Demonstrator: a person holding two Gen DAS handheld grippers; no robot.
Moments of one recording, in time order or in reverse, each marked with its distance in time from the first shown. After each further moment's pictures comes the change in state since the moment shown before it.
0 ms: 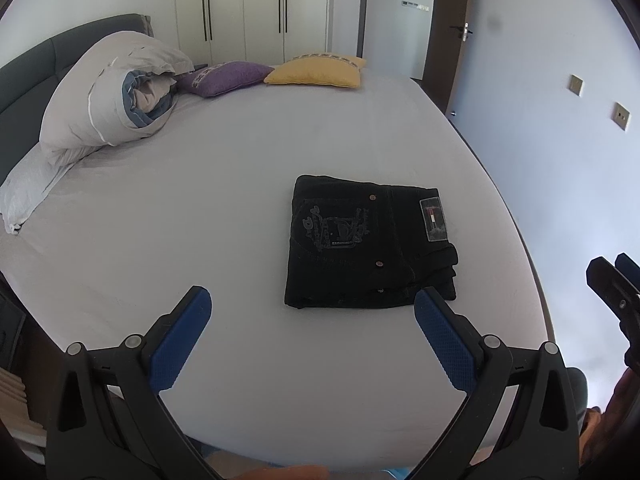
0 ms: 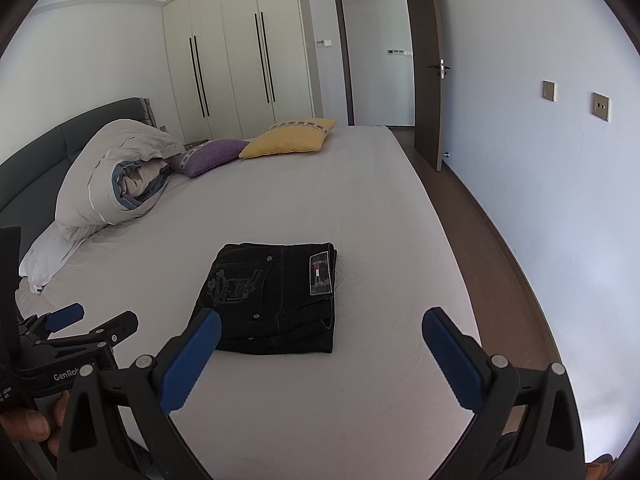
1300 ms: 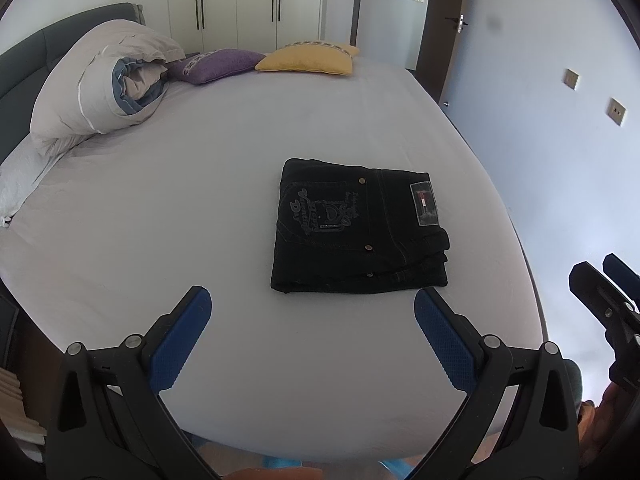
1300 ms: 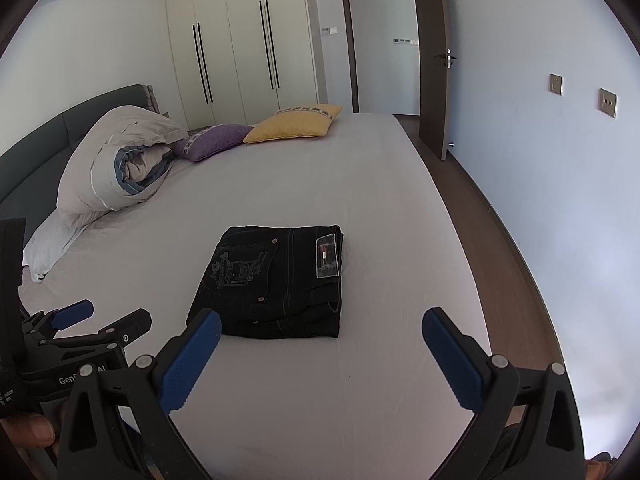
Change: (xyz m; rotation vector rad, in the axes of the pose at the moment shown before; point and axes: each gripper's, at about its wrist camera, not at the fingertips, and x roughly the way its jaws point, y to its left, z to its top) left arm 0.011 -0.004 -0.011 -0.004 0.038 -0.038; right arm 0.003 0.009 -0.009 -0.013 0.050 0.006
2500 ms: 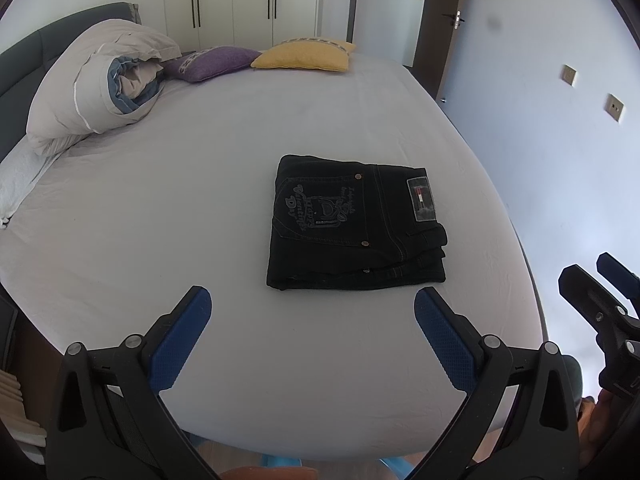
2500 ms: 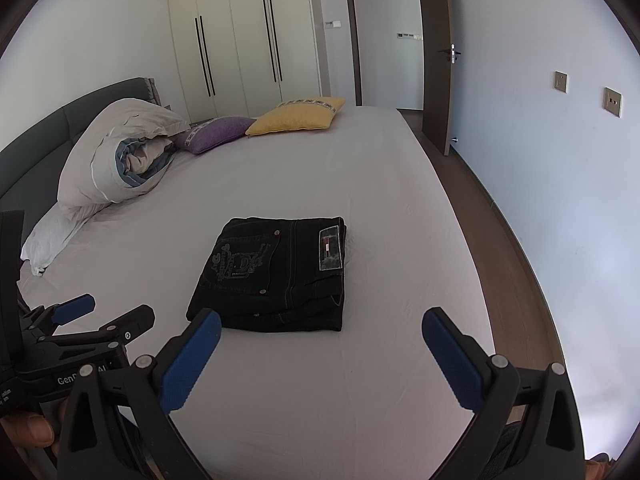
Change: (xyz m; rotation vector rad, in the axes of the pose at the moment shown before) left arm 0.004 0.000 -0.002 0.015 0.010 -0.013; right arm 0.009 0.000 -0.007 -0.012 0.019 0.009
